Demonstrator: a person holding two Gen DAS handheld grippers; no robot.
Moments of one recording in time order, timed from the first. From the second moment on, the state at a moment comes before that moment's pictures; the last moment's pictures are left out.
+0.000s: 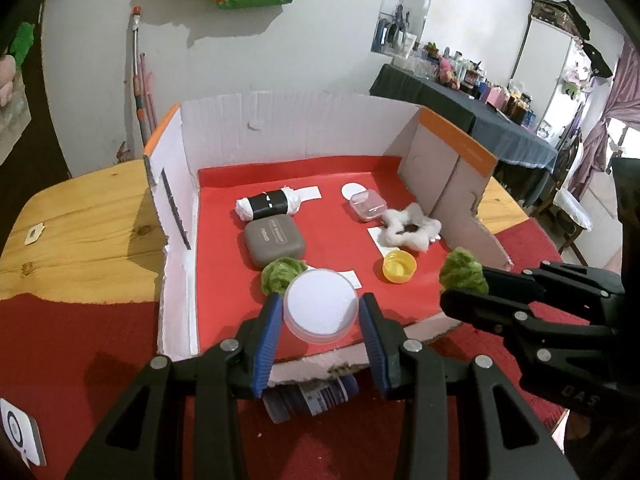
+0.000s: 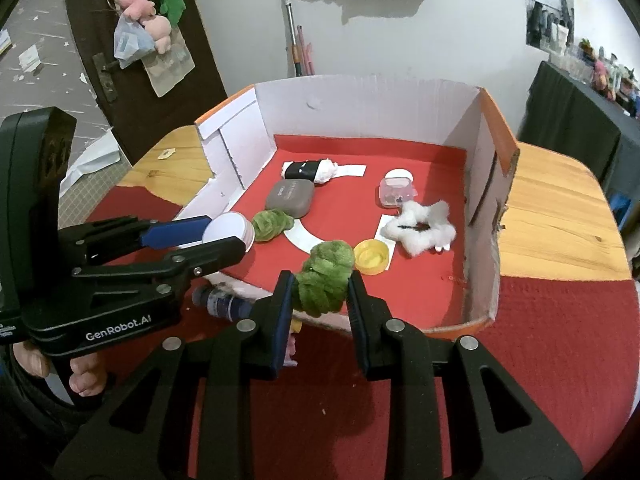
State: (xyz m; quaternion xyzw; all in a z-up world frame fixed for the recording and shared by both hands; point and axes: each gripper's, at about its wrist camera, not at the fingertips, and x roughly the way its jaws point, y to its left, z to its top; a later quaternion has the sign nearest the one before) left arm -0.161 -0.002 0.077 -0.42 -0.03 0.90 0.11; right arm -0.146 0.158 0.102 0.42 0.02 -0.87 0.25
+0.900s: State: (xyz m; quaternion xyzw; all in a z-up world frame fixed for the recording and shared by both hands) left arm -0.190 -0.002 0.048 -0.47 -0.02 0.87 0.12; right arm -0.190 0.147 0.066 0.48 0.02 -0.84 0.26
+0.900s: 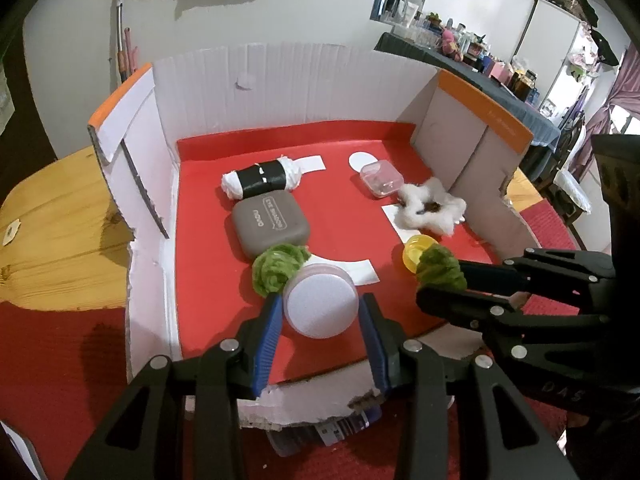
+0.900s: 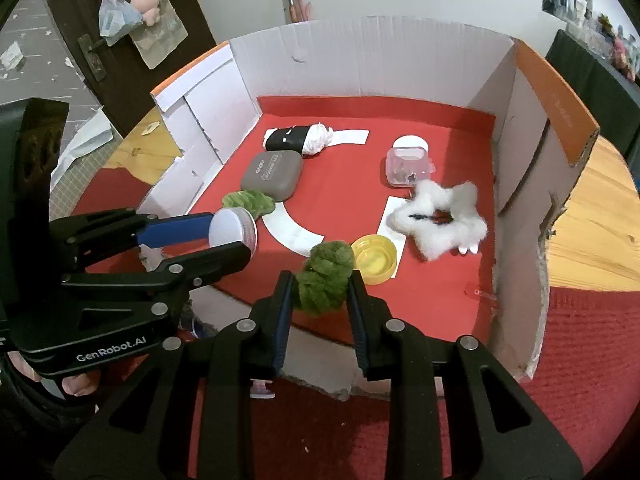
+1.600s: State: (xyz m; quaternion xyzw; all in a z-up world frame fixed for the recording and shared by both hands) left arm -0.194 0.003 0.048 -0.47 -0.02 0.87 0.14; right arm -0.201 0.141 0.050 0.50 0.03 -0.83 0.25
